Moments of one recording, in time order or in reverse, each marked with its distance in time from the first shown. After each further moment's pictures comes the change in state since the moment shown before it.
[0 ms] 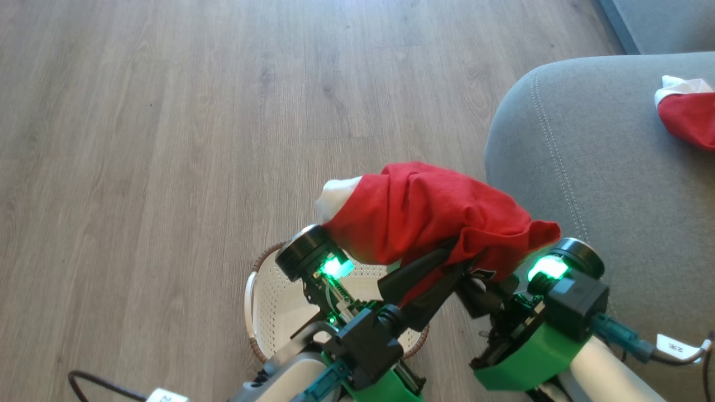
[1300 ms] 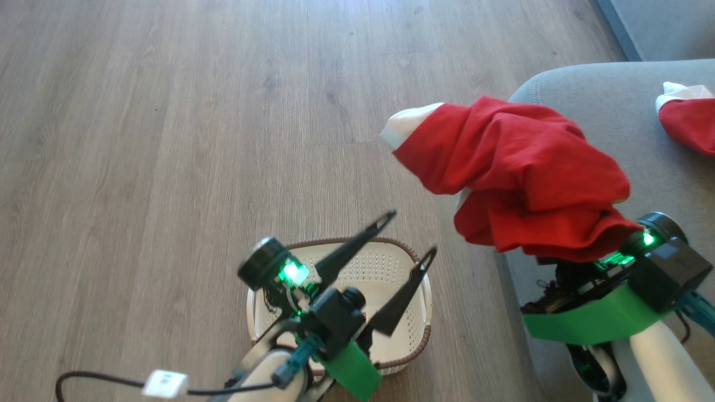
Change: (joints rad) left arm 0.048 0.013 0.117 0.133 0.005 0.014 0.000; right arm 0.045 0.099 -0.290 -0.070 -0.029 0.000 0.000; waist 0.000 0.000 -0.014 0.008
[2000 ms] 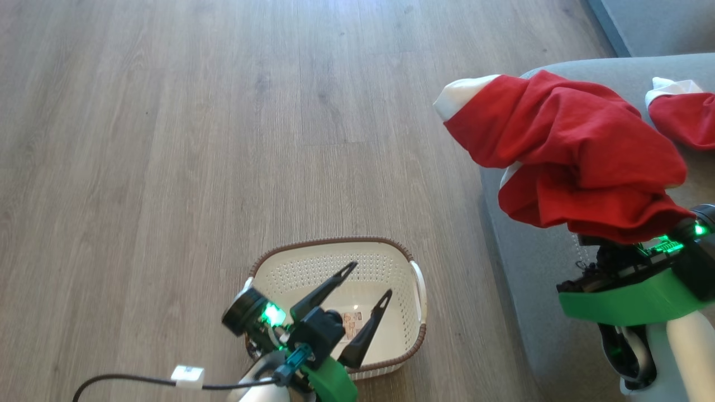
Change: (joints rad) left arm 0.047 0.025 -0.007 0.257 0.004 0.041 0.001; right arm -0.001 0.000 -0.126 -0.002 -0.011 0.000 0.000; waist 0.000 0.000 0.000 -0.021
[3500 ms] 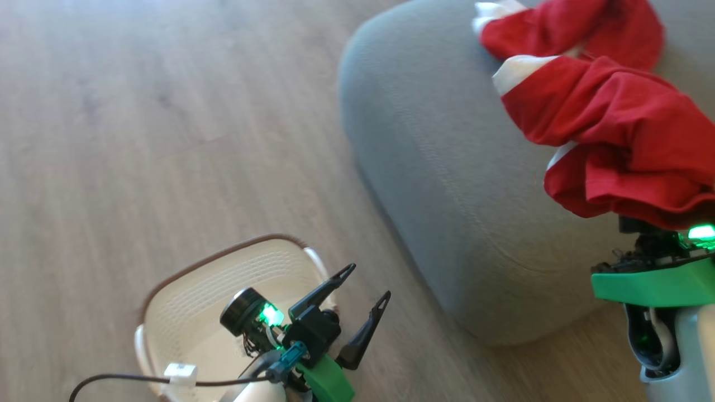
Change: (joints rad) left arm 0.020 -0.007 0.032 0.009 -0.012 -0.044 0.000; right arm -0.001 0.044 -0.139 0.038 -0.025 0.000 0.000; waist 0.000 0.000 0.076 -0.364
